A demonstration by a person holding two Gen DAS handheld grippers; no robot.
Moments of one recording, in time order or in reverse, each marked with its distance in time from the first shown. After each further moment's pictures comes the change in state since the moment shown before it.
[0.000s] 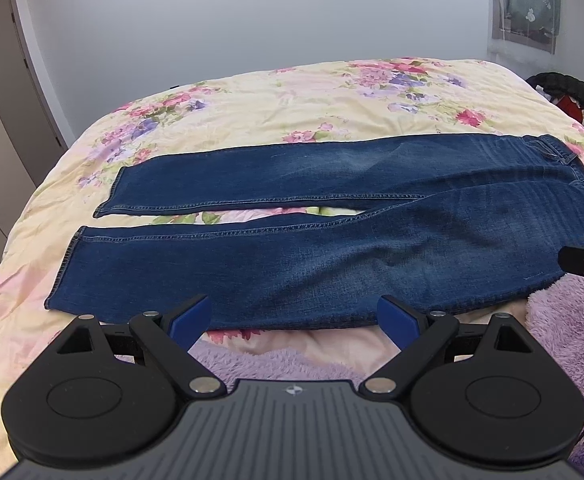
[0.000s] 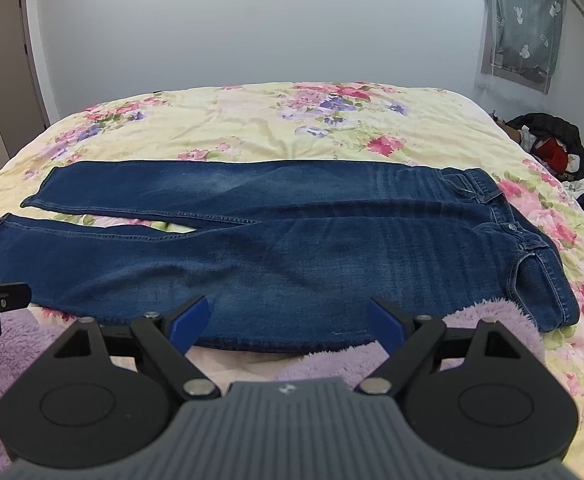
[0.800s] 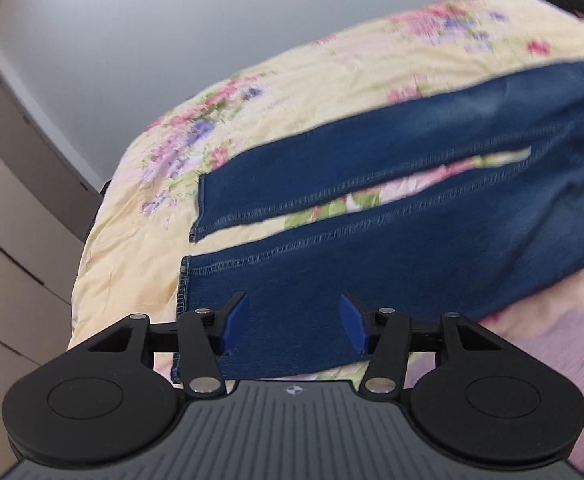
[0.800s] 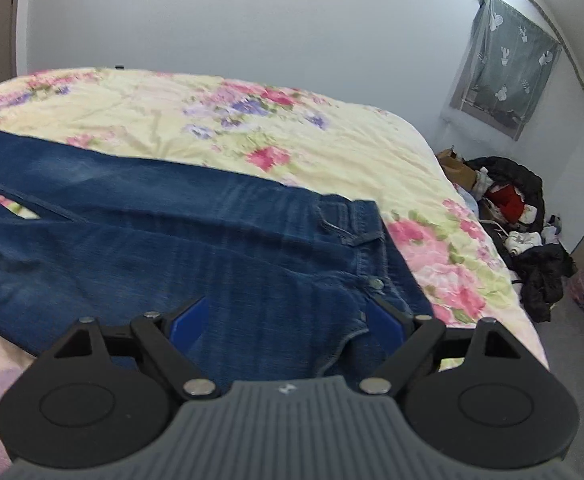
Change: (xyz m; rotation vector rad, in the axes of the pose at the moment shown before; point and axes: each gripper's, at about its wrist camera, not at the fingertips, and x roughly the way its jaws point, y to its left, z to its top) left arm 0.087 0.170 0.006 0.289 0.059 0.134; right arm 0.053 -0.202 0.045 -0.190 0.028 -0.190
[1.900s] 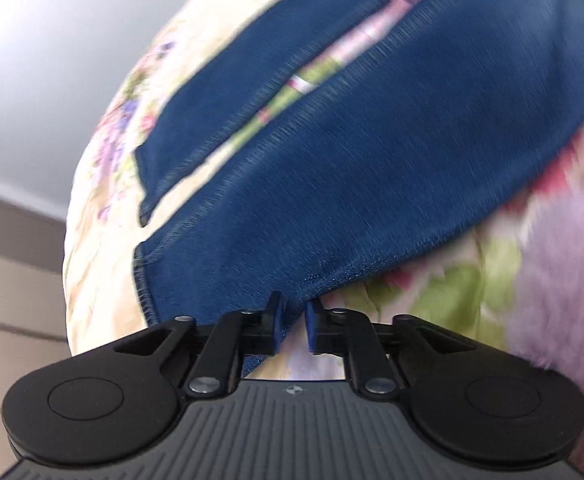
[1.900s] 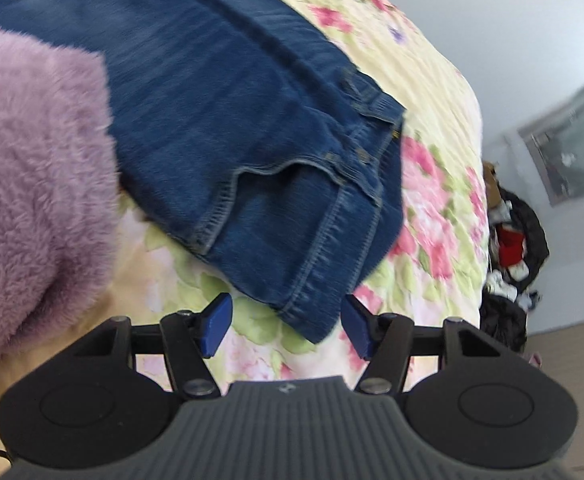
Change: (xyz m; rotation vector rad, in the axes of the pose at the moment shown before) left arm 0.094 -0.028 -0.029 0.327 0.152 0.040; right arm 0.039 -0.045 -0.089 -0.584 0.264 0.007
